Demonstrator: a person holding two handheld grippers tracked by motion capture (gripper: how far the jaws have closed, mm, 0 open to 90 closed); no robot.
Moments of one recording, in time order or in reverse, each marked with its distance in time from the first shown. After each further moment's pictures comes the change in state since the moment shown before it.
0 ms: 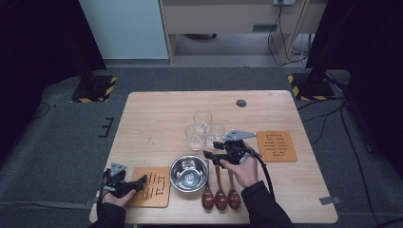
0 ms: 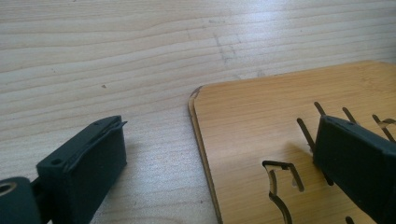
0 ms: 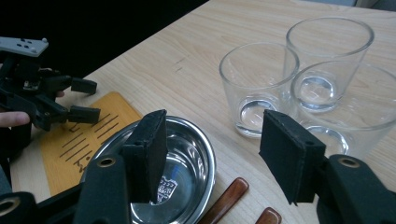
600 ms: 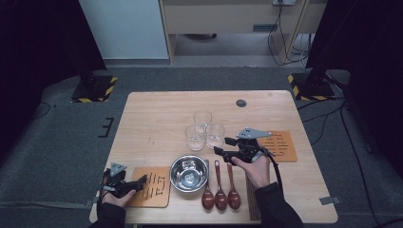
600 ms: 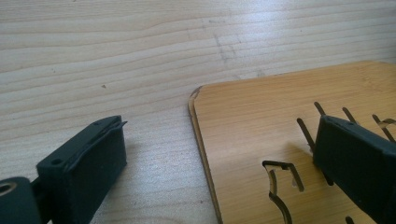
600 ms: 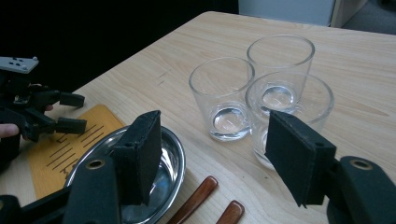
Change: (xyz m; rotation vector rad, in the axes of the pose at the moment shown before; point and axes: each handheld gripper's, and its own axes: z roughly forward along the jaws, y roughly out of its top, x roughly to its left) left arm 0.000 0.000 0.000 0.000 0.000 0.000; right arm -0.021 -0.002 -0.027 -0.068 -0.039 0.015
